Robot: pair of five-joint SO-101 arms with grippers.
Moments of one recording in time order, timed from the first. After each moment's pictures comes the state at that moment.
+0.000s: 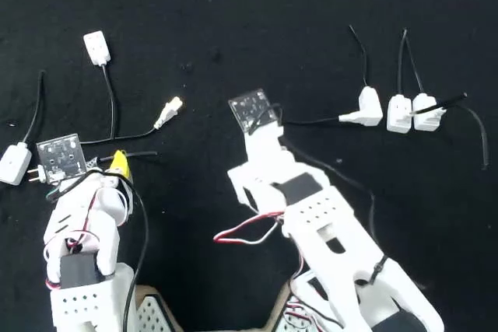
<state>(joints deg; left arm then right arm) -14.8 -102.1 88.4 50.9 5.0 -26.8 -37.3 63.8 41.0 -1.3</state>
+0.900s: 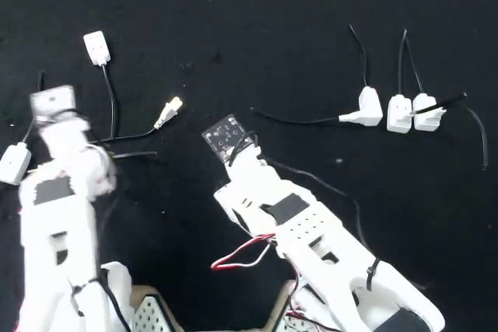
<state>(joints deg) -25.9 -46.3 59.3 47.1 -5.2 -33.8 -37.7 73.0 28.3 6.2</state>
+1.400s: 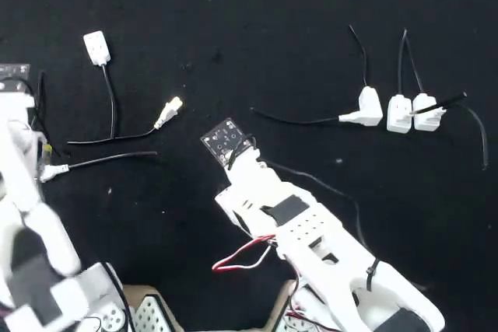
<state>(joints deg) -41.3 -10.8 22.5 62.8 -36.3 -33.8 -37.7 74.1 28.3 7.3</state>
